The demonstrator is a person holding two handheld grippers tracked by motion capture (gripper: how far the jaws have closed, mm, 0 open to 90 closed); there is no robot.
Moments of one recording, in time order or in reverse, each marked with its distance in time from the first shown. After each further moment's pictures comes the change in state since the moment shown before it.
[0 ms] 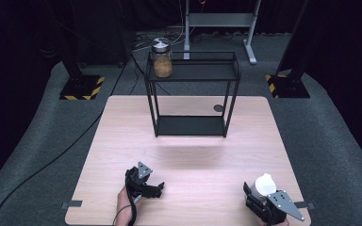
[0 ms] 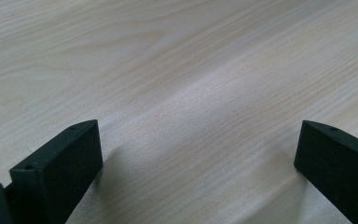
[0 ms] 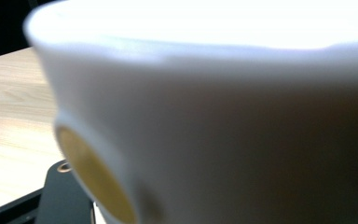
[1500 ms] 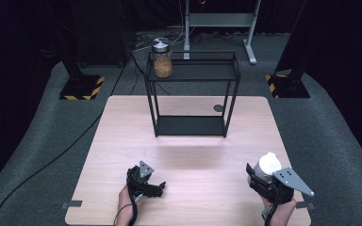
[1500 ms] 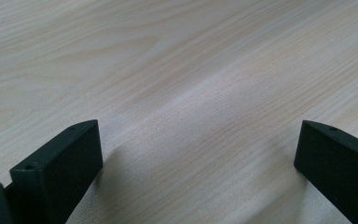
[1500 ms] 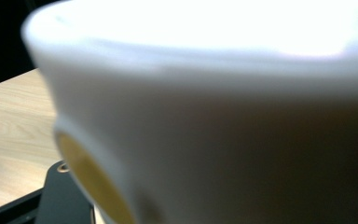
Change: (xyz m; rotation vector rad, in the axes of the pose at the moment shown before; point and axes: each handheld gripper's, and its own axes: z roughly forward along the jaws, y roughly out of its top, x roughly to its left) left arm 0.001 0.003 0.004 -0.002 -0.014 0.013; right arm -0.013 0.078 0.015 0.010 0.035 -0.020
